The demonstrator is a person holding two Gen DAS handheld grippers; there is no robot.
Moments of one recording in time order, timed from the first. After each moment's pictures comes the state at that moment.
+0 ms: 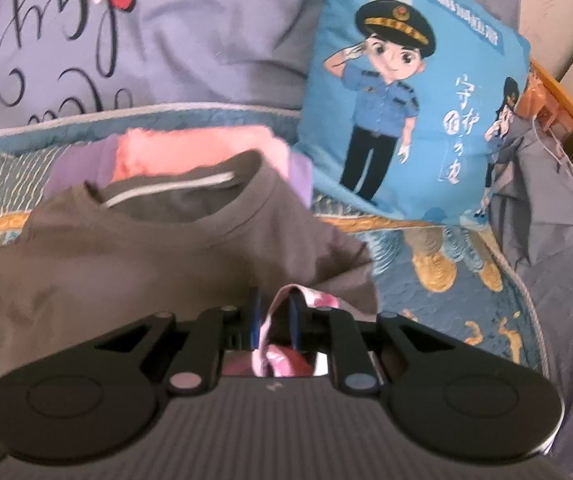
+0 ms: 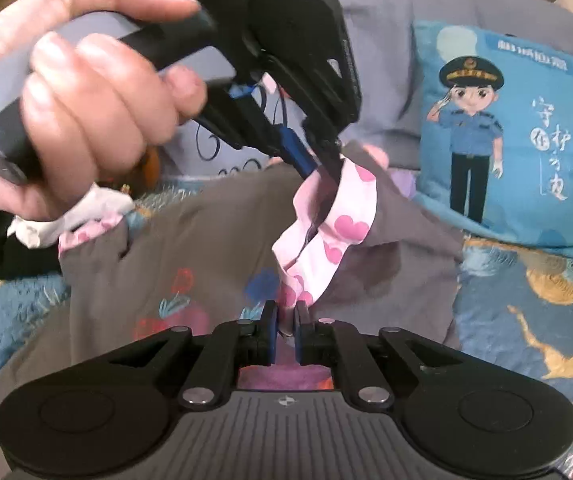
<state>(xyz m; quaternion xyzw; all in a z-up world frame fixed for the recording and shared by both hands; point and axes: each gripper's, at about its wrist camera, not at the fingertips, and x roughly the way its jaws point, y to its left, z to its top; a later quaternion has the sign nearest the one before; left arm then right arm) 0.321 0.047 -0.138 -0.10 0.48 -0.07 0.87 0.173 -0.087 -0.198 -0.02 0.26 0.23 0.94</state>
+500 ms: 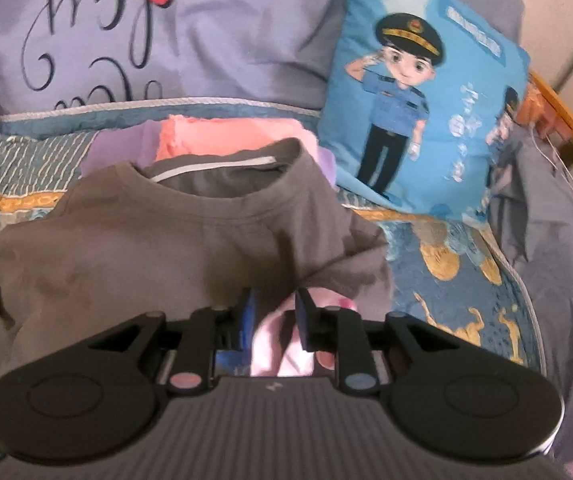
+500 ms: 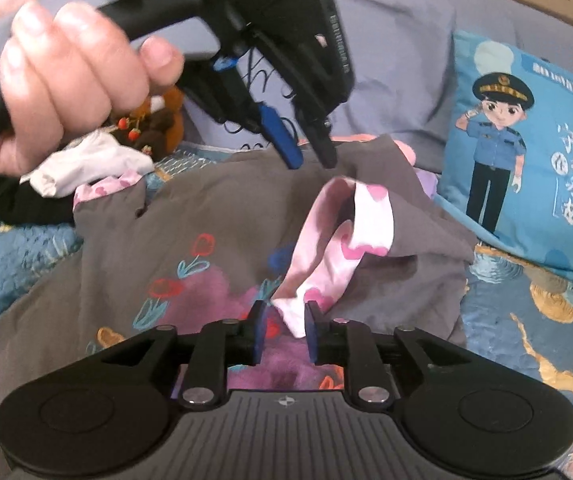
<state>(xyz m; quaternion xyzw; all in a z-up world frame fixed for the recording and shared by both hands) 0.288 0.073 -0.129 -0.10 0.47 -0.08 0.87 0.150 -0.073 -0.196 -0.09 0.27 0.25 0.93</state>
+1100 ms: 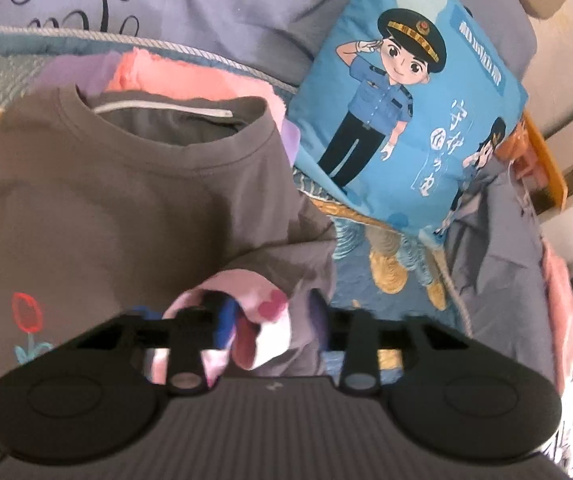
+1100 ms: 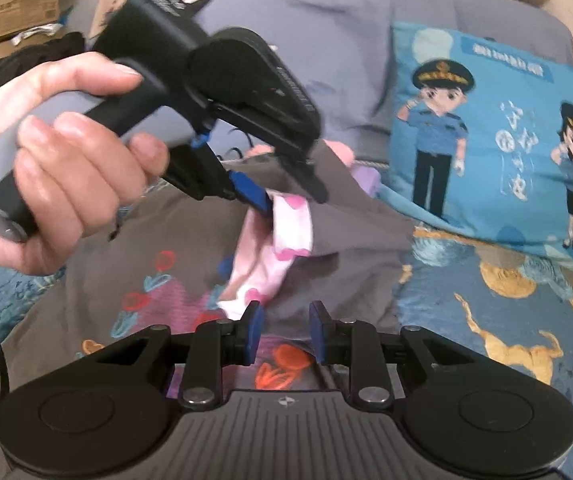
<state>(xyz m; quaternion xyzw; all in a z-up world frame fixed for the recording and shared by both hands) 0.305 0.055 -0.164 -0.24 0.49 -0.10 0.83 0.156 -0.116 -0.174 -0.03 0.28 0.21 0.94</state>
